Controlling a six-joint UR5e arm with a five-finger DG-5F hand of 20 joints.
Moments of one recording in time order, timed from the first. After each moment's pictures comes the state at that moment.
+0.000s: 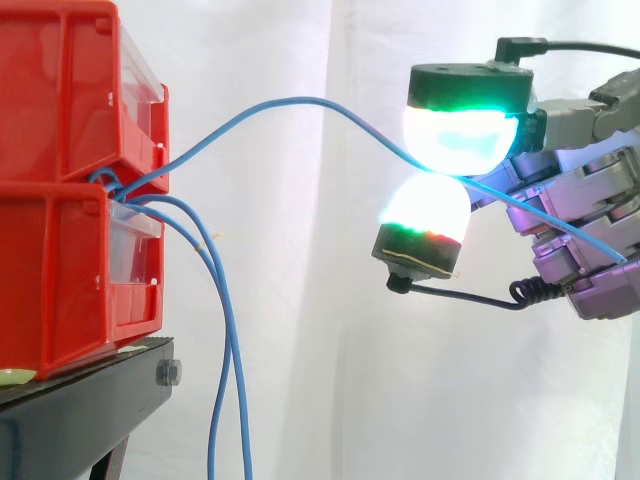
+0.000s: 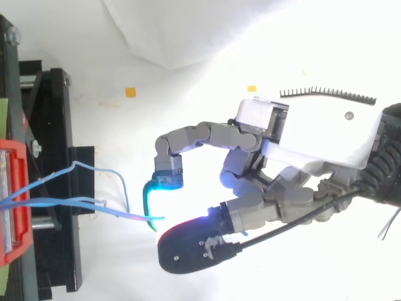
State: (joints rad) arm 0.26 -2.16 -1.15 -3.26 -1.06 -0.05
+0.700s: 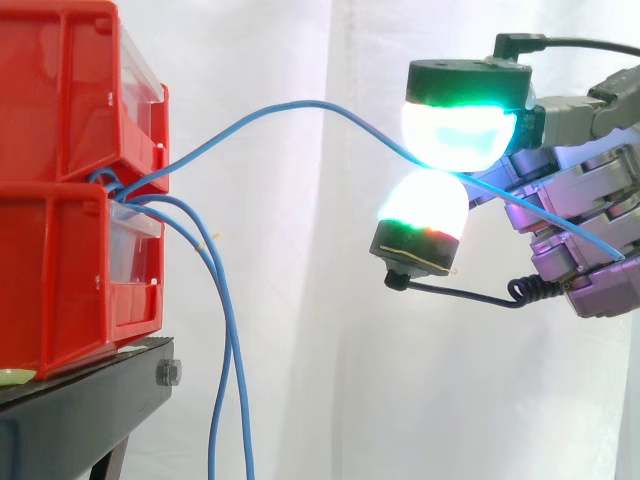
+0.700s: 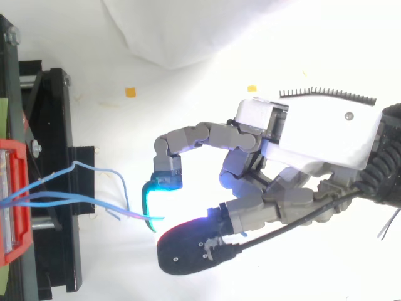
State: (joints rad) arm 0.26 -2.16 -1.15 -3.25 -1.06 -0.05
